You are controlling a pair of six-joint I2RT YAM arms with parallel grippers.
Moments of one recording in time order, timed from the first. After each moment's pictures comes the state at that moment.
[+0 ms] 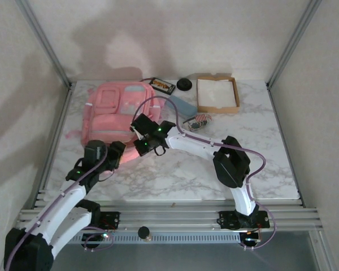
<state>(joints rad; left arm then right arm) -0.26 0.82 0.41 -0.24 0.16 -1.39 1.02 2.03 1.69 -0.68 -0.05 0.30</state>
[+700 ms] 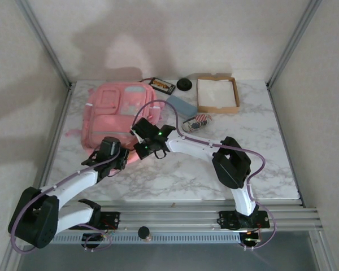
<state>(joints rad) -0.34 1.14 0.44 -0.11 0.00 -1.60 1.03 2.02 1.62 -0.60 -0.05 0.30</state>
